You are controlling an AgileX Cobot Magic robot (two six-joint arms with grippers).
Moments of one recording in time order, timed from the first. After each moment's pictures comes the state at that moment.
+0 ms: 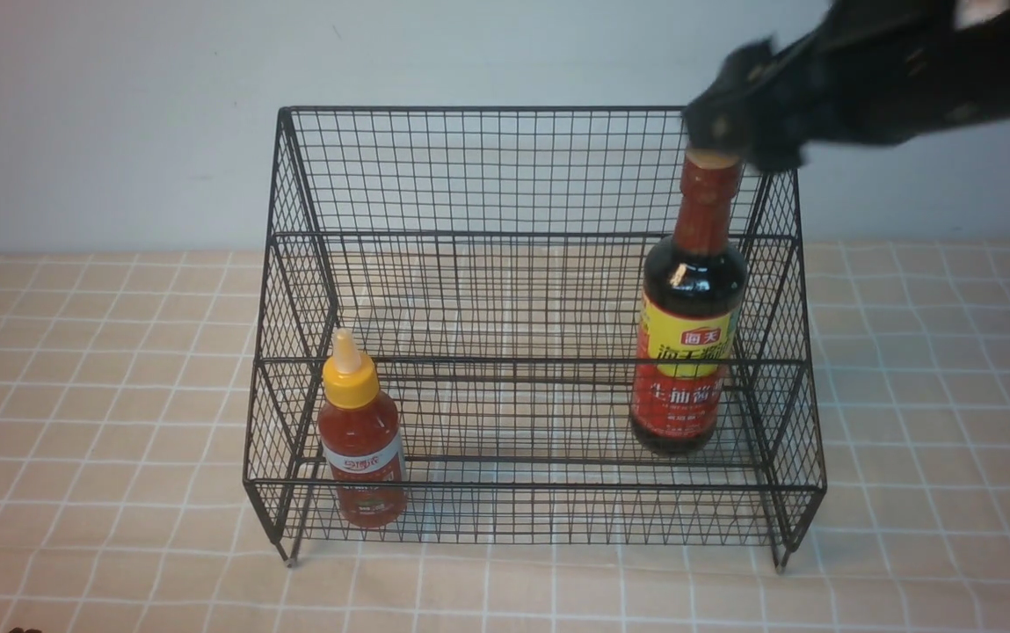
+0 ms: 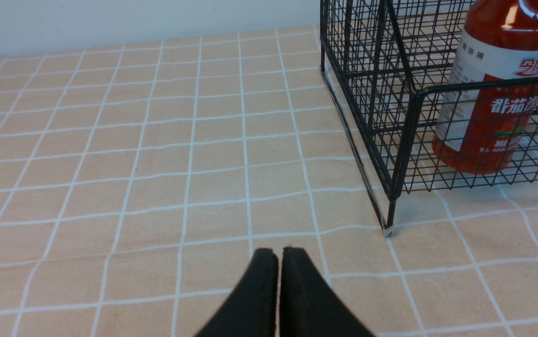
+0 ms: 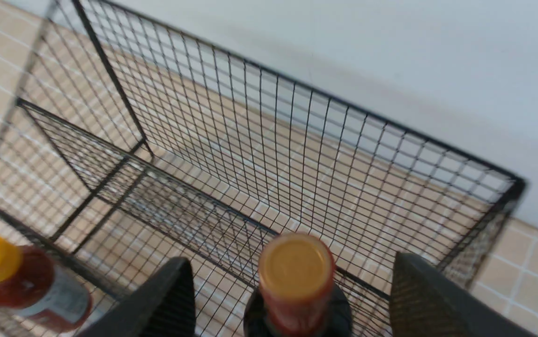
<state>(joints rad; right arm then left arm) 0.48 1.33 -1.46 0.05 0.89 -0.01 -0.10 -0.01 0.02 -0.04 0.38 0.07</state>
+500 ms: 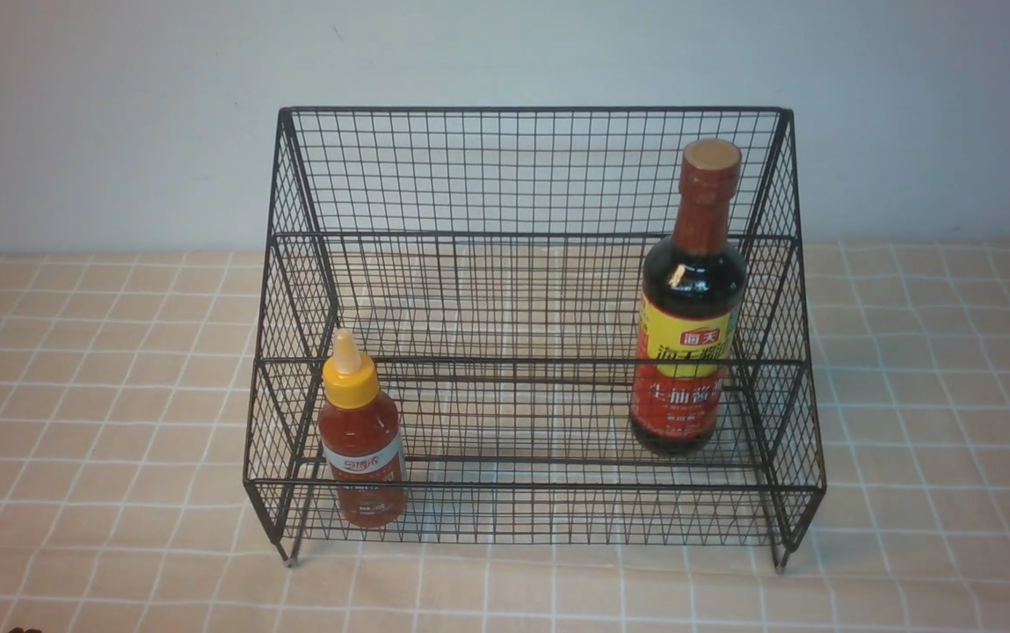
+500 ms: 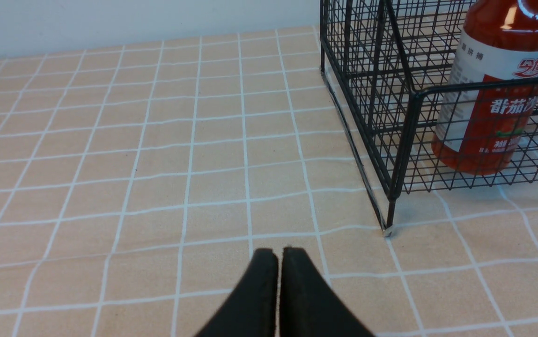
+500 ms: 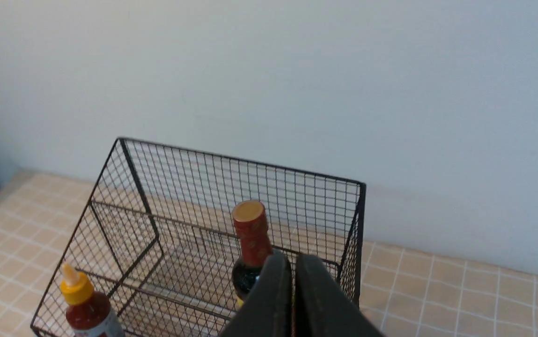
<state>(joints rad) 0.48 0.61 -1.20 -0.11 0.98 0.24 -0.10 -0.01 0.02 -0.04 0.38 0.07</state>
